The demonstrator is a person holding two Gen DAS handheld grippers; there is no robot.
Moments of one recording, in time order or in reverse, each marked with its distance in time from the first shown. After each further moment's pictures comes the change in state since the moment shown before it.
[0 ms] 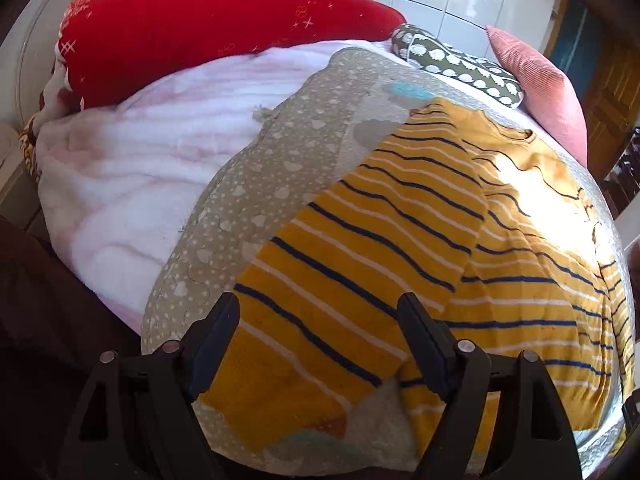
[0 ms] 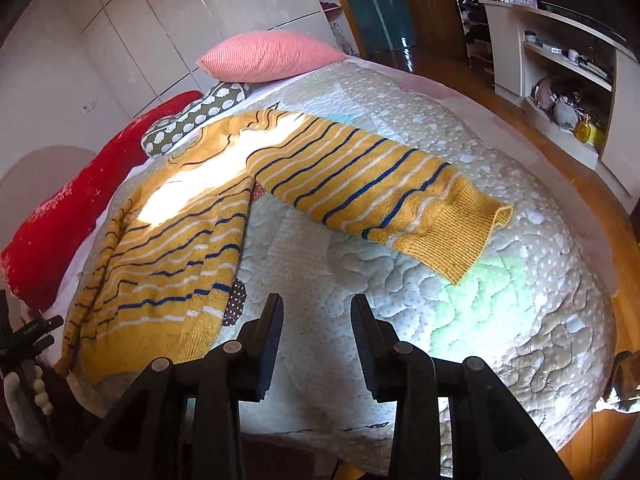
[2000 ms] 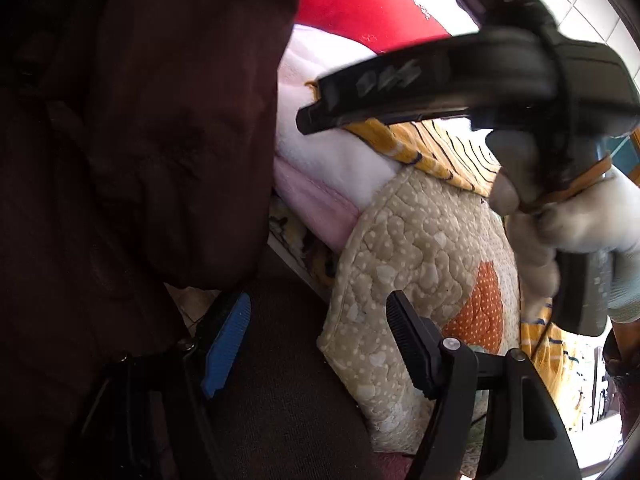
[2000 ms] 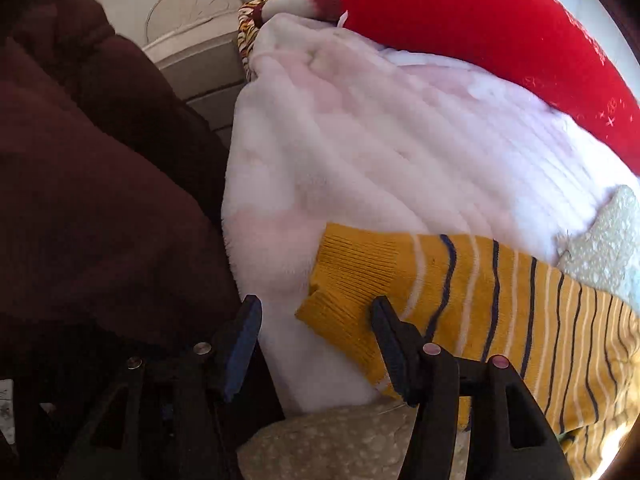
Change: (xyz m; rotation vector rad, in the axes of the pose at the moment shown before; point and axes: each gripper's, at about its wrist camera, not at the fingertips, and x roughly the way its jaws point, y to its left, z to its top) left arm -0.017 0.167 -0.106 -0.371 -0.069 -0.114; right arm 0.183 0.659 -0.201 -1.398 0.464 0.554
